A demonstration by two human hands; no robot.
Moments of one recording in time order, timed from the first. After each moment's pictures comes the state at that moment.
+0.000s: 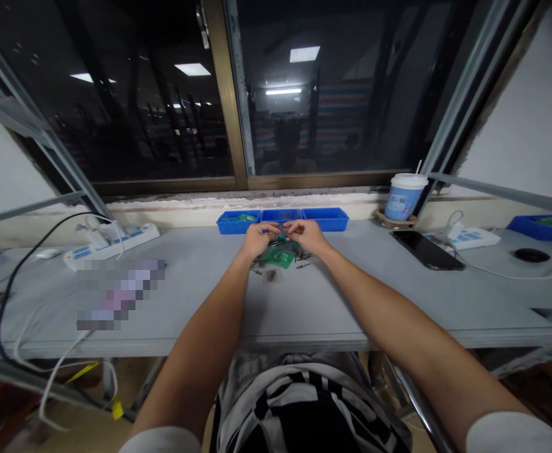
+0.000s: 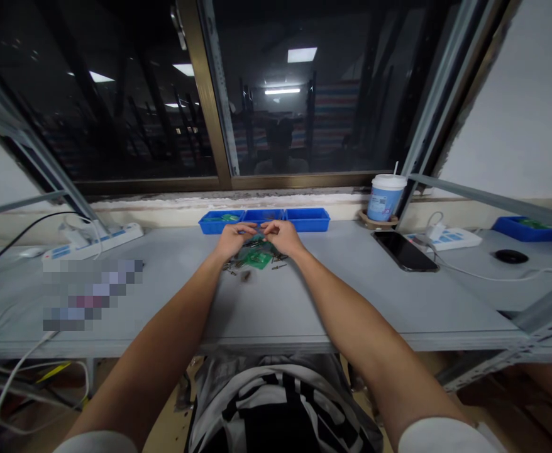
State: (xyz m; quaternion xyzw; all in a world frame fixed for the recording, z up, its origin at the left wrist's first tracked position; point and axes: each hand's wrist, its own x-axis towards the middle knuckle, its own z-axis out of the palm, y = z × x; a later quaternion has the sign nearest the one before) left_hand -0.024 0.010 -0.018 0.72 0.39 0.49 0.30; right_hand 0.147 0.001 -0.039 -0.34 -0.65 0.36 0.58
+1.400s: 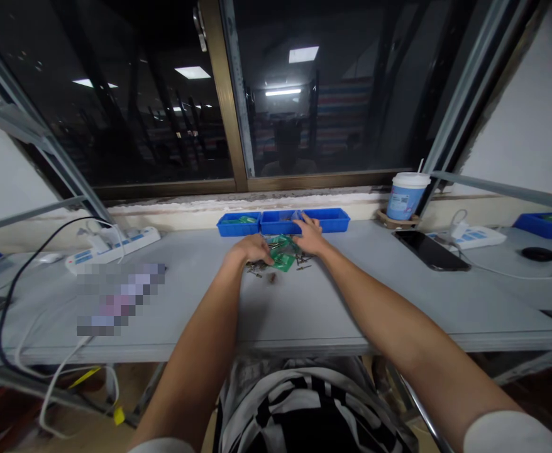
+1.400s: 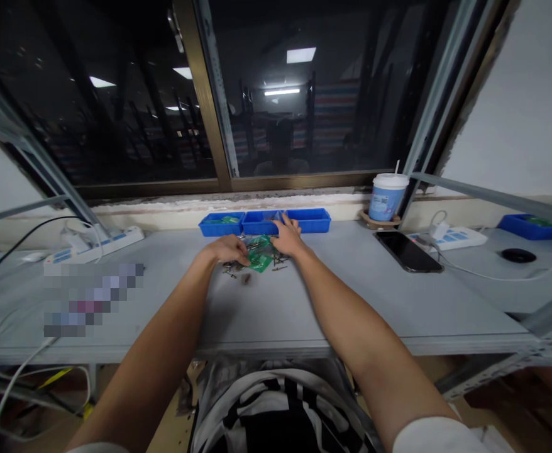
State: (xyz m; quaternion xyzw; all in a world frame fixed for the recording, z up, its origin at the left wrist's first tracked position) left_hand -0.051 0.010 -0.006 0.79 0.50 0.22 0.29; right_hand 0.160 0.020 -0.050 -0.58 -0.72 0.07 0.37
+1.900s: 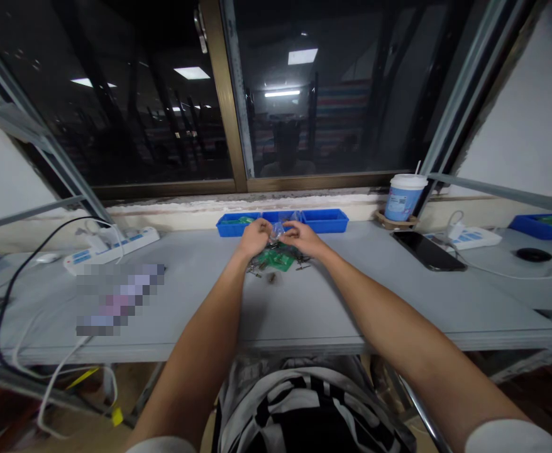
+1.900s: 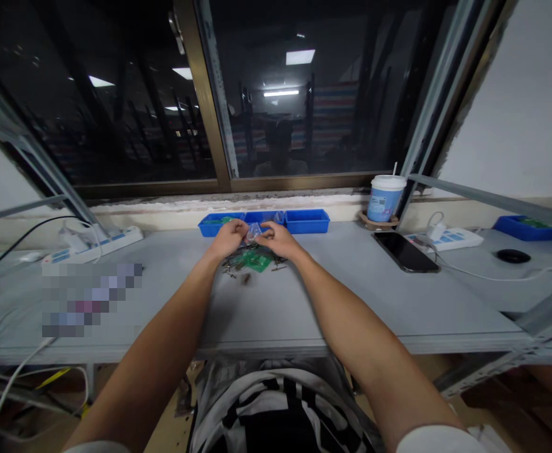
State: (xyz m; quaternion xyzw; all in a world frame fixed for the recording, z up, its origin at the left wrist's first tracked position) left_hand -0.025 -0.003 0.005 0.72 0.47 0.43 0.27; right_hand 0.146 0.001 -0.039 -0.39 -0.70 0.35 0.49
